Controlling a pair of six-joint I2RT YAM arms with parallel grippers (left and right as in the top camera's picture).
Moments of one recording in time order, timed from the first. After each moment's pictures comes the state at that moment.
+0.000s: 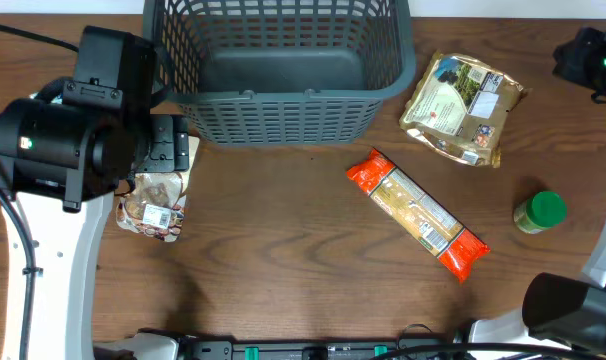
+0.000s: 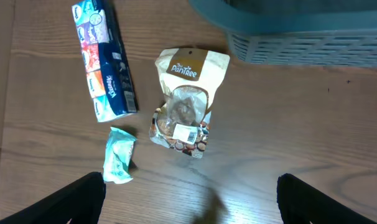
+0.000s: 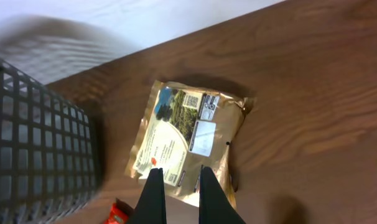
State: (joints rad) left arm -0.22 1.48 2.01 -1.68 -0.27 -0.20; right arm -0.34 1.70 2.00 -1.12 -0.22 0.09
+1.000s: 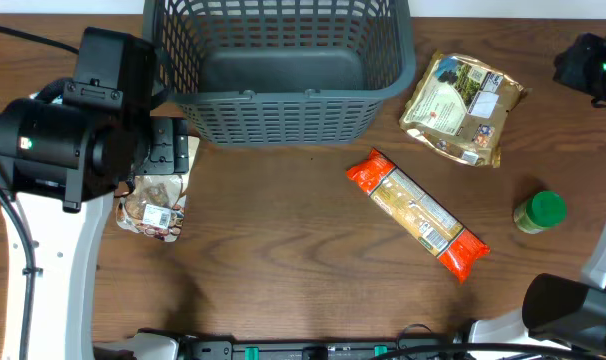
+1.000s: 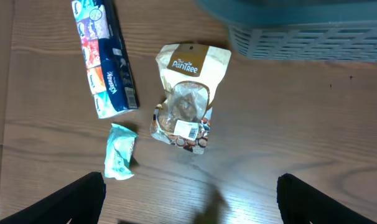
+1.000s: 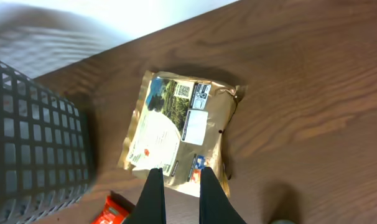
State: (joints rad) left arm -0.22 1.48 2.01 -1.69 -0.27 -0.20; right arm -0.34 1.70 2.00 -1.16 -0.19 0.09
